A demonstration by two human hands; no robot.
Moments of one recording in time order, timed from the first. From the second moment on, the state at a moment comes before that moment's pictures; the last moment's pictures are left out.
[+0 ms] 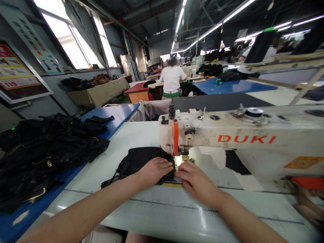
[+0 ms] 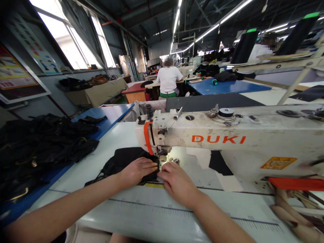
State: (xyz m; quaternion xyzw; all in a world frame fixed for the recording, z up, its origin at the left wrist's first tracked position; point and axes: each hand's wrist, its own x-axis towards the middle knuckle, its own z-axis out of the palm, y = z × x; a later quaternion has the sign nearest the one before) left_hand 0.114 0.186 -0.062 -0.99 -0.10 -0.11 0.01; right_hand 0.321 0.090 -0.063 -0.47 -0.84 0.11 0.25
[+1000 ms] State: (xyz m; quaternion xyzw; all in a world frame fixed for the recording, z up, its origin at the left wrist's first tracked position) left_hand 0.113 0.192 -0.069 -0.97 -0.13 -0.18 -0.06; right_hand 0.309 0.107 -0.066 -0.55 -0.82 -0.01 0.18
